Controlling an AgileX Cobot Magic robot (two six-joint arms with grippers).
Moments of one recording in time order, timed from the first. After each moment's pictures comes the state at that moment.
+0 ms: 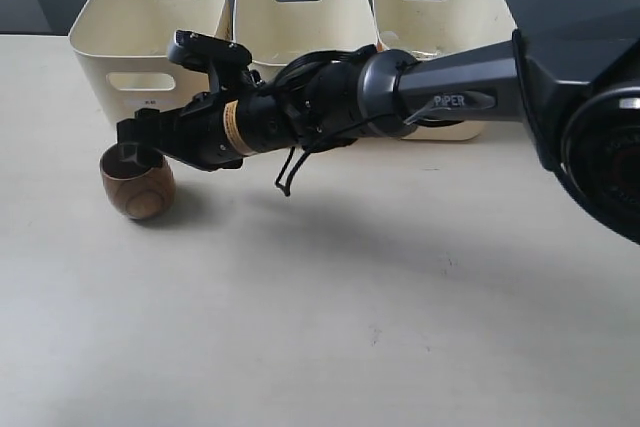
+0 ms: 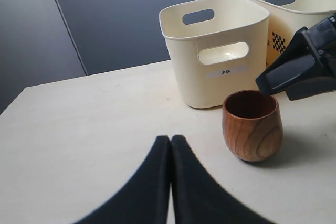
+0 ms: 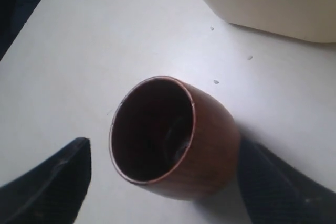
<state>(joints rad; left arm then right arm) -0.04 0.00 0.00 0.05 0.23 0.12 0.76 2.23 -1.53 -1.55 -0.36 2.08</state>
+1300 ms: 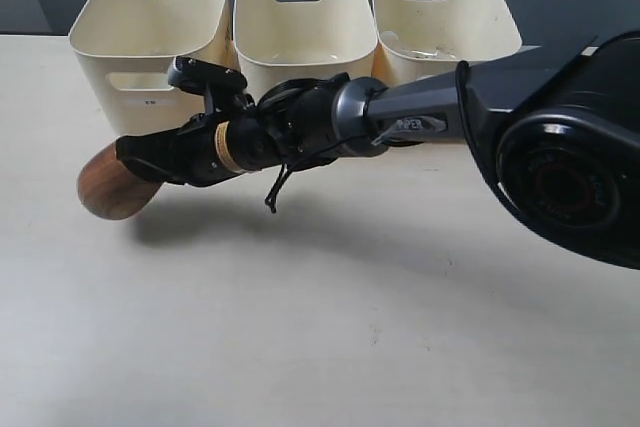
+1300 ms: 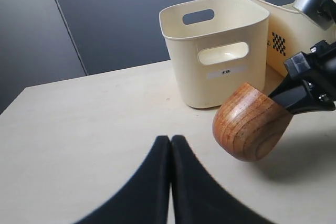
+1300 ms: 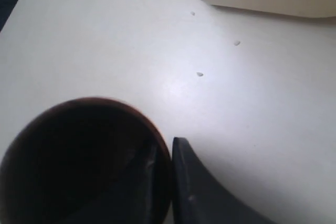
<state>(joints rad) -0.04 0.00 0.00 0.05 0.23 0.12 0.77 2.33 -1.60 -1.49 -0.34 2.08</state>
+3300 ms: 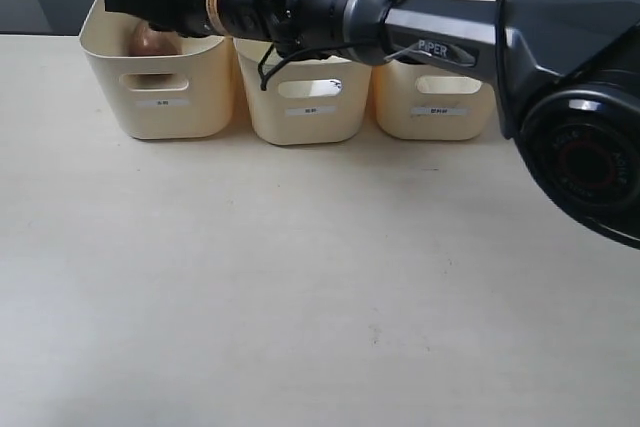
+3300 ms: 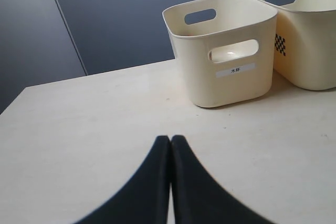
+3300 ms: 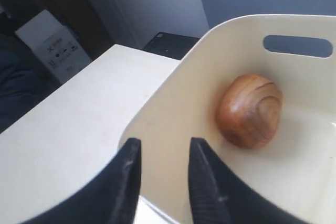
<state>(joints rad) -0.04 0.00 0.00 0.05 0.23 0.12 0.71 2.31 -1.93 -1.66 -0.14 1.99</state>
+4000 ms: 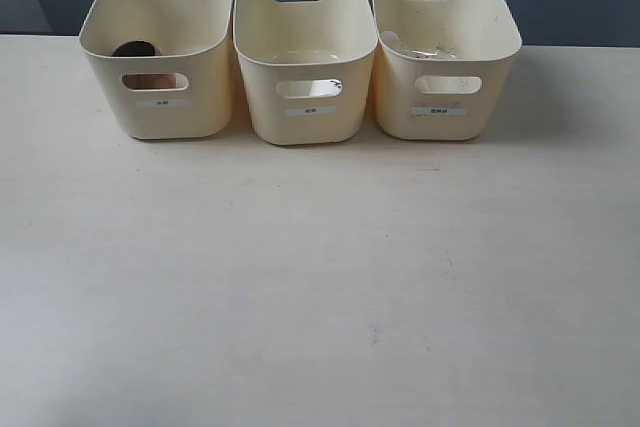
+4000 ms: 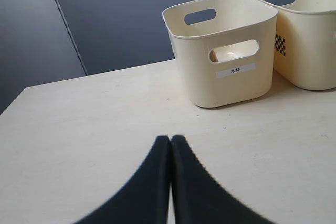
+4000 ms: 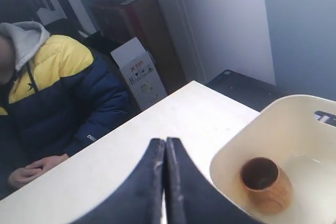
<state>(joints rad) -0.04 0.00 0.00 0.05 0.23 0.12 0.61 1.81 -1.64 -1.74 -0.46 2.02</state>
